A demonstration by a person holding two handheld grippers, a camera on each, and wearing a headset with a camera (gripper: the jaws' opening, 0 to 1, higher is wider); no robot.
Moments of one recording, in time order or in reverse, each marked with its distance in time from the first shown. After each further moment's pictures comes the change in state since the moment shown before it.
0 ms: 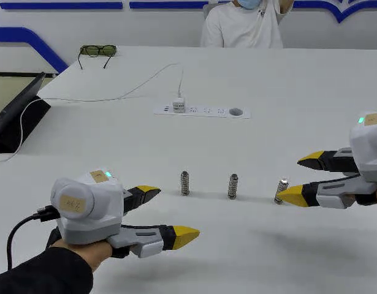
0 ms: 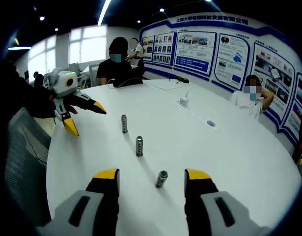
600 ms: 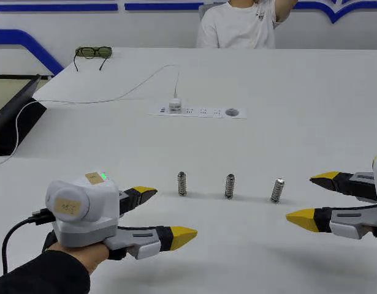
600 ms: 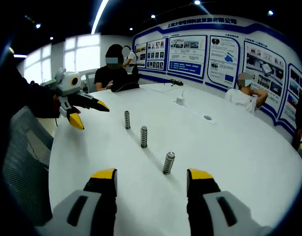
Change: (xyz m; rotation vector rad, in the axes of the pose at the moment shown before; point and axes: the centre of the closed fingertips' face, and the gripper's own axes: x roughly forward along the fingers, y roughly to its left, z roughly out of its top) left arm 0.000 -0.002 0.001 -0.006 -0.010 -0.003; right arm -0.015 0.016 -0.027 0.059 -0.067 -0.033
